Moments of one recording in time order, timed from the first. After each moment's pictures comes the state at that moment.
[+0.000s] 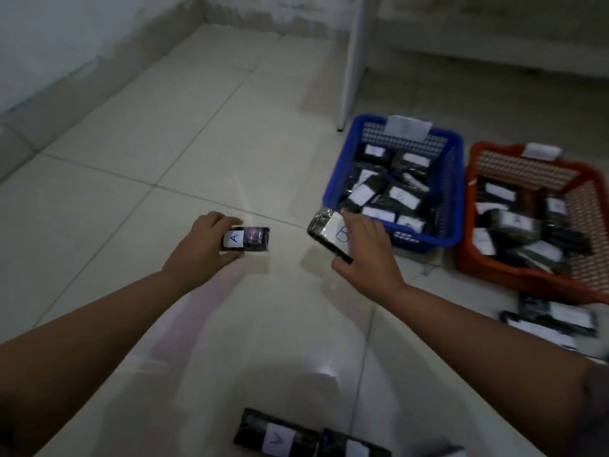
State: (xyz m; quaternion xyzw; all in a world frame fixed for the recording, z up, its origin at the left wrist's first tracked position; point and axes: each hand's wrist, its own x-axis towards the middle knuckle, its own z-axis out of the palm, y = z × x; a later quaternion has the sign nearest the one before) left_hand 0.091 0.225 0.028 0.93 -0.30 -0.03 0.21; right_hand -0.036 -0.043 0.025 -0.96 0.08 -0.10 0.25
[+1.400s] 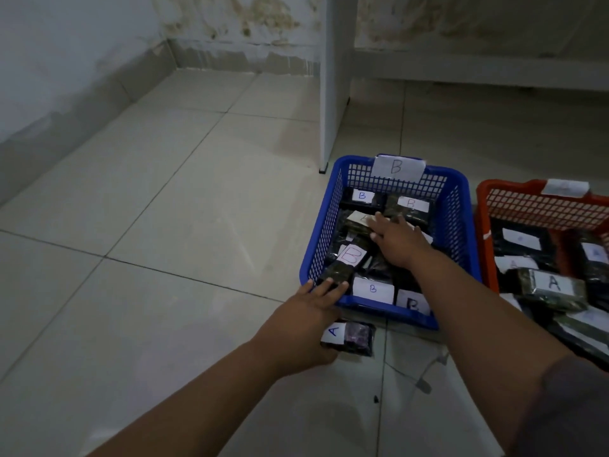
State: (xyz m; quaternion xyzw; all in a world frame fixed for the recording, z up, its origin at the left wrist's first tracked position) left_hand 0.093 0.033 0.003 0.83 -0.53 -0.15 0.08; right_hand 0.123 -0.221 -0.021 -0.96 0.17 0.16 0.13
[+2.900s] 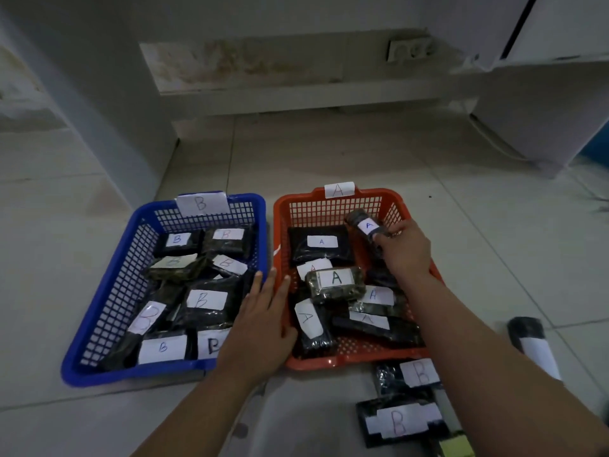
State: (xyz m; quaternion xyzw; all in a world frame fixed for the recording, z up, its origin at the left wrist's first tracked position) left_hand 0.002 -0.192 -0.019 0.86 -0.47 -0.11 0.17; right_hand -0.094 -0.433 0.007 -0.71 0.56 -0.27 0.33
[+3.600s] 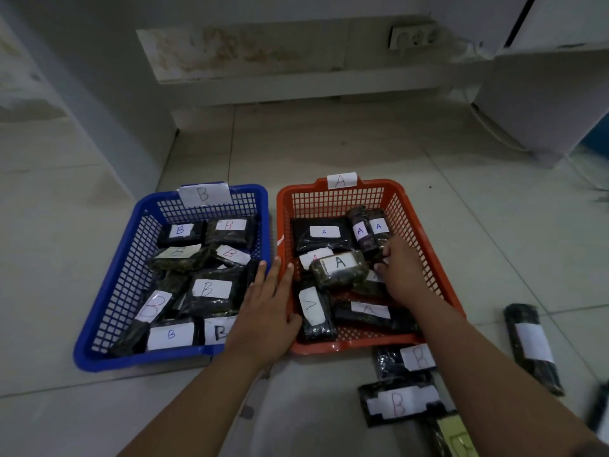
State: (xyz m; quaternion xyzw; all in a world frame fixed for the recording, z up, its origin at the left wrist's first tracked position) left_hand 0.002 -0.193 -0.018 0.86 -0.47 -0.13 0.14; right_hand -0.120 -0.414 -0.029 -0.82 0.48 -0.14 0.26
